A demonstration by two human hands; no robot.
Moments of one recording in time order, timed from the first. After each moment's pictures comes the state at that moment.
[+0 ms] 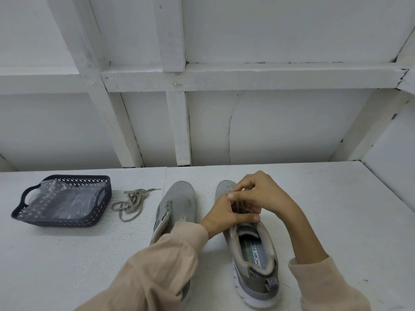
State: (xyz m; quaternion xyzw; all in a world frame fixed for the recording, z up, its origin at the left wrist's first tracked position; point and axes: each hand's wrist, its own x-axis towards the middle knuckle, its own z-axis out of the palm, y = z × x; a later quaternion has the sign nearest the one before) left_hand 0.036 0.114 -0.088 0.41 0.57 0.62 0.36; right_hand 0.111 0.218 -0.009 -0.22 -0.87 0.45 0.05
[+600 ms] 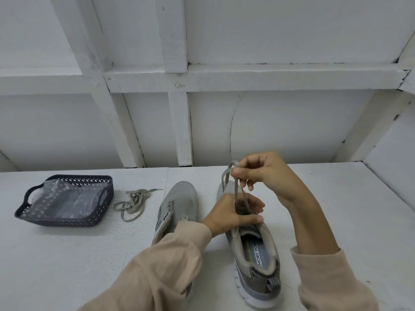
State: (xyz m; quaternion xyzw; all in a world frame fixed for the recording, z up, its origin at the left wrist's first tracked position) left_hand 0.034 0.112 -0.088 0.43 0.61 0.57 0.34; right_hand 0.114 0.211 0.039 -0.12 -0.77 0.61 0.13
